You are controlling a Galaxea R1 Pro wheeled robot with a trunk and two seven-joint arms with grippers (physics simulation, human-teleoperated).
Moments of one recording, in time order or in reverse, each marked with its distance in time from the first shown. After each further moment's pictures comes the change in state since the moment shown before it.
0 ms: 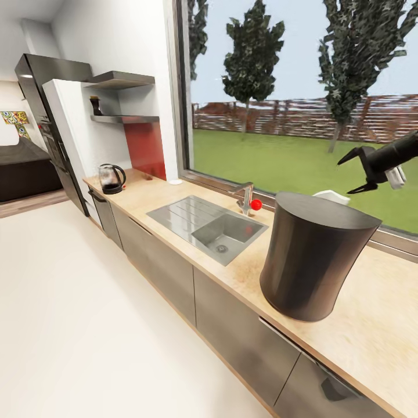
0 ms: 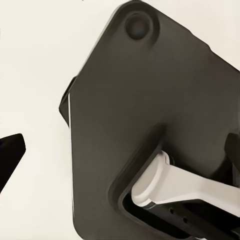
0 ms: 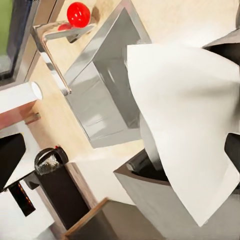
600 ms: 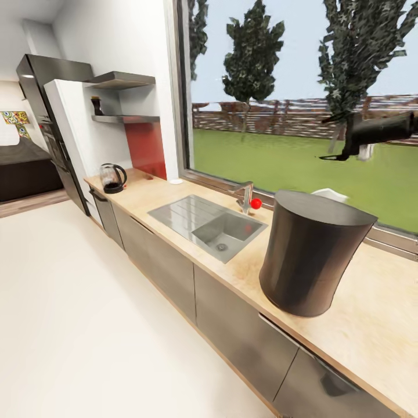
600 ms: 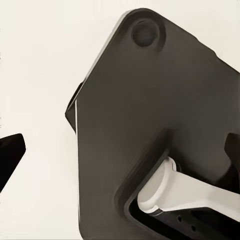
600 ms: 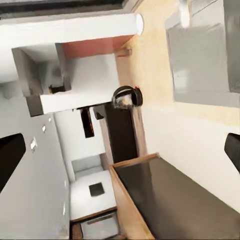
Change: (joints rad) left arm 0.000 0.017 0.004 -0.005 -0.002 0.000 0.000; right arm -0.012 0.036 -0.017 0.013 -0.095 0.228 0.392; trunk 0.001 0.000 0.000
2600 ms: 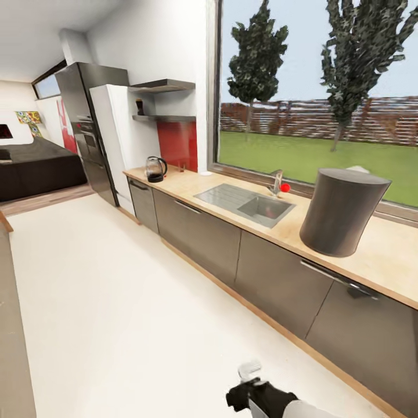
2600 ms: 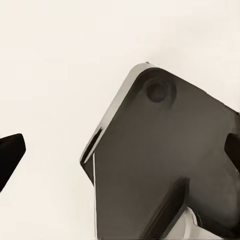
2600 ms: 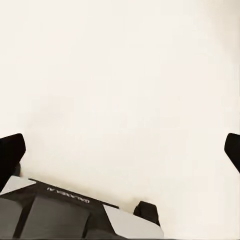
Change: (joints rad) left arm 0.000 0.099 -0.001 -0.081 -0.002 -0.002 -0.042; right arm 1.368 0.590 0.040 -0.005 2.136 -0.743 0.803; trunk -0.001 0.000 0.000
